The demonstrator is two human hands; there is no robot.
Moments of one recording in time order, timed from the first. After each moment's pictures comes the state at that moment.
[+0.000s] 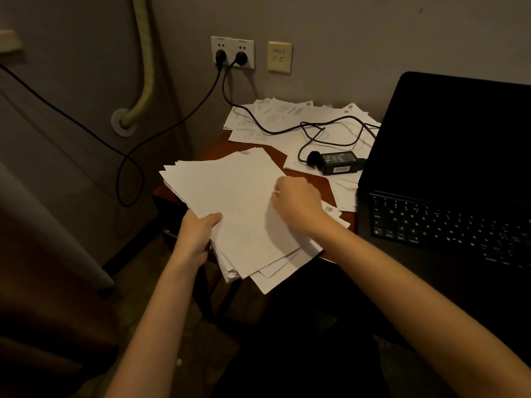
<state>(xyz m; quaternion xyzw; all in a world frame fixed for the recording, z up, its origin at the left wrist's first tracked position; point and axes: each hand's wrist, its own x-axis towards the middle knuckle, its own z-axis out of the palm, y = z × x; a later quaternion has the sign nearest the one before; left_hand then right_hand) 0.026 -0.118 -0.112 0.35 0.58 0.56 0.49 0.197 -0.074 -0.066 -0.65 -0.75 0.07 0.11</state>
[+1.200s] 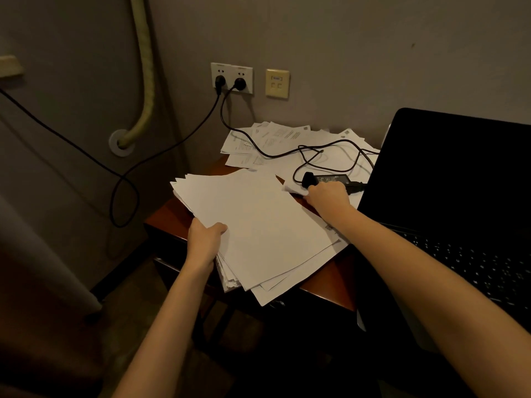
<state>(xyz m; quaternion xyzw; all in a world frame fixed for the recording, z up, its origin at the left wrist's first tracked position) 0.045 -0.072 -0.104 0.36 0.60 0.58 0.42 0.274 0.041 -0.080 -0.61 -0.76 -0.20 -0.14</state>
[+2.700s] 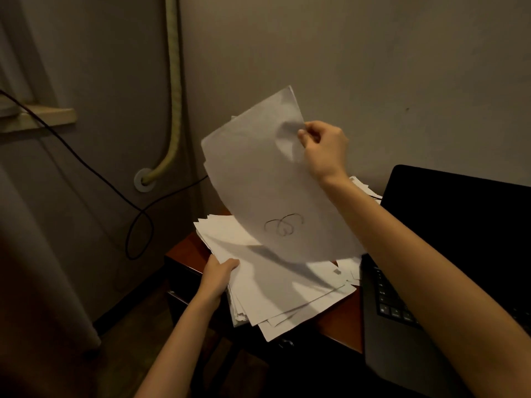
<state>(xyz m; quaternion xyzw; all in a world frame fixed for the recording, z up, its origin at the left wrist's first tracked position) 0.028 -0.070 -0.113 0.40 0.57 0.54 0.47 0.201 0.009 0.092 -0.47 -0.65 0.10 0.59</state>
